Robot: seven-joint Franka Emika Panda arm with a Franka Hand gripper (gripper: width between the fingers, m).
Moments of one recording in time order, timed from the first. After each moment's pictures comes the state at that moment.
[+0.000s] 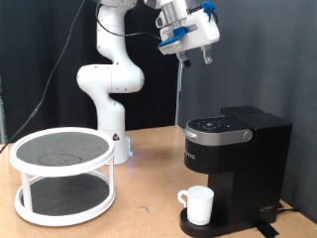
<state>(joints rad) -0.28 -0.43 0.32 -2.21 0.46 2.02 2.14</state>
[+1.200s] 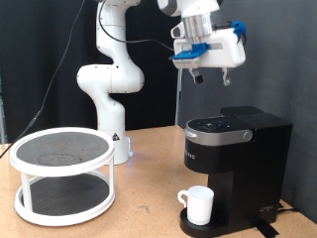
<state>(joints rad) -0.29 -0.15 0.39 -2.01 0.28 1.97 2.15</state>
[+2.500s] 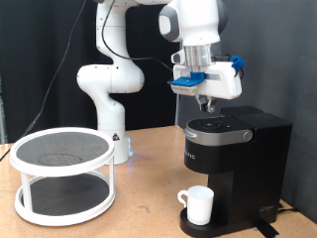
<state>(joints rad) -0.29 -0.10 0.42 -2.12 0.20 2.11 2.19</state>
